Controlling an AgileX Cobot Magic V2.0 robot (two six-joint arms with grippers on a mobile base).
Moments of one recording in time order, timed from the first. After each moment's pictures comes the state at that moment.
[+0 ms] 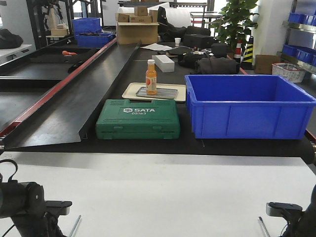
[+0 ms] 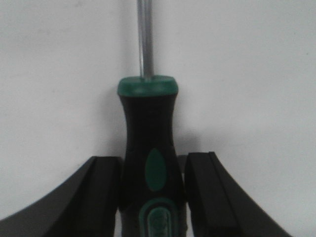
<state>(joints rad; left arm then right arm) -0.16 2.05 -1.24 -0.17 0.79 0.11 -0.15 2.03 -1.17 0.21 0.80 -0.34</state>
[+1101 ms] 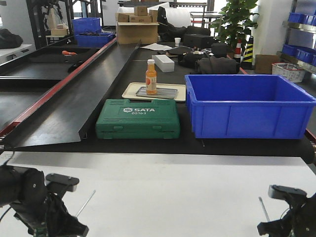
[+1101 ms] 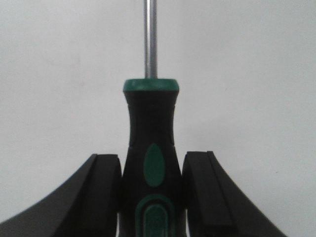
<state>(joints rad) -0.23 1.83 -1.22 -0.06 0.71 0.11 -0.15 1.87 -1.15 0.32 0.78 -0.34</state>
